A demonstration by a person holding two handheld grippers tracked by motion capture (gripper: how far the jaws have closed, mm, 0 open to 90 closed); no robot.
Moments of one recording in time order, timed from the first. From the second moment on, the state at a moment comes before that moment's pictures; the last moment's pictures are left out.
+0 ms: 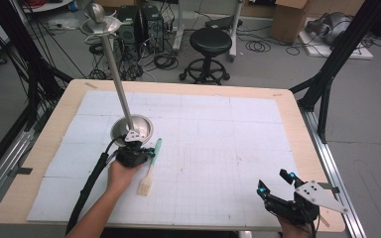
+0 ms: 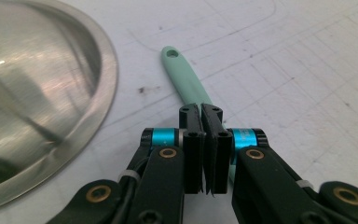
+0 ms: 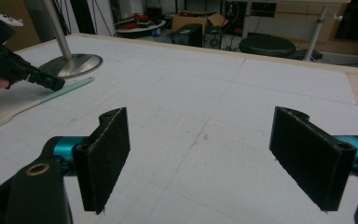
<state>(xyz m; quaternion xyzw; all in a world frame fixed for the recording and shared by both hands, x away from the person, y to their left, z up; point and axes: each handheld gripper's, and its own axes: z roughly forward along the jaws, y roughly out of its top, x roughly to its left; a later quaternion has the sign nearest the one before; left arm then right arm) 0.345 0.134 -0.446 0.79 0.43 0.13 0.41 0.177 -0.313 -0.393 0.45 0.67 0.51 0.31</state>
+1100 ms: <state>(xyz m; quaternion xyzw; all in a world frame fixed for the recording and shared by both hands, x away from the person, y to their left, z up) 0.287 0.143 -0.412 0.75 0.31 0.16 0.56 0.173 -0.313 -0.395 0.45 0.67 0.51 0.29</state>
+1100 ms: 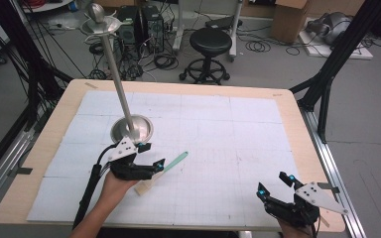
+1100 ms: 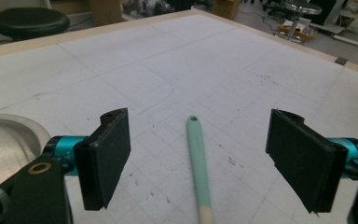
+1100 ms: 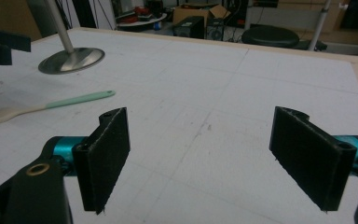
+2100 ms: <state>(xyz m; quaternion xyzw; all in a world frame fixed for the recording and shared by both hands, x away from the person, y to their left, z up) 0.262 0.194 -0.409 0.71 0.34 0.17 0.60 0.172 -0.306 -0.398 0.45 0.68 0.50 0.29</state>
